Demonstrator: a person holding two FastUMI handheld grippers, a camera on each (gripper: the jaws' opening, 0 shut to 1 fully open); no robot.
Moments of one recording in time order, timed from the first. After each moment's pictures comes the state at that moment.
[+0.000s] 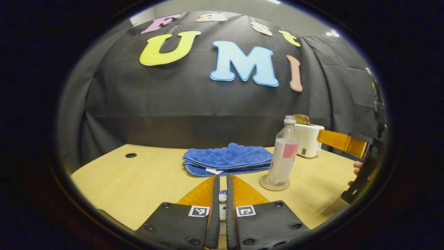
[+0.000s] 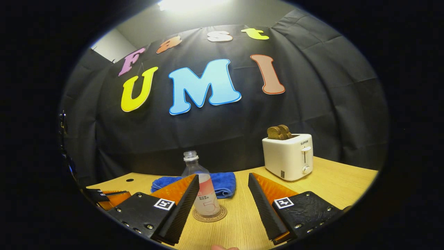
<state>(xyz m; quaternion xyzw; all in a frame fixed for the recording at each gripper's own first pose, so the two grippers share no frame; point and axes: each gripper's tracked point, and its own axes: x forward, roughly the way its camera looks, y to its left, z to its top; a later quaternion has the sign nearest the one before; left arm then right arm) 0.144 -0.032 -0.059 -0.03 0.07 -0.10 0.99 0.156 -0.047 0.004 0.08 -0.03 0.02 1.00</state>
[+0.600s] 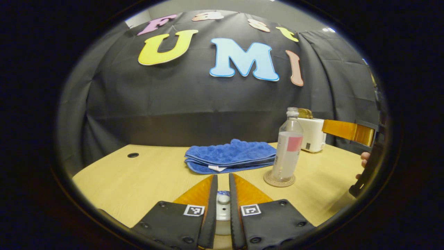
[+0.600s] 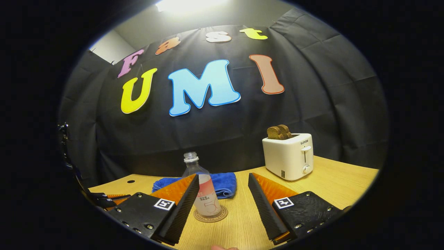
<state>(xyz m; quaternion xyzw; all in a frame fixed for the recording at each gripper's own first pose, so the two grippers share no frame) 0.149 -0.032 -0.067 -0.01 0.07 -0.09 0.99 0.155 -0.047 0.005 0.09 -0.03 0.02 1.00</state>
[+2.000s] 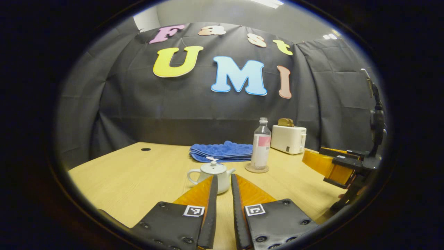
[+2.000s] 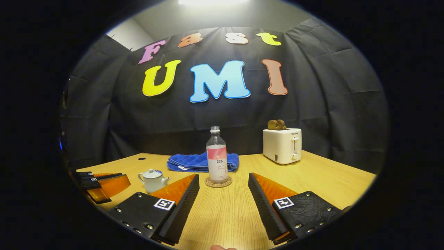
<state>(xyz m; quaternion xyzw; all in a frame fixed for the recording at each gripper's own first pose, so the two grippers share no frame) 0.001 -0.030 -0.058 -0.03 0.03 -0.09 1.00 0.024 -0.011 -0.040 0.01 0.00 0.04 1.00</state>
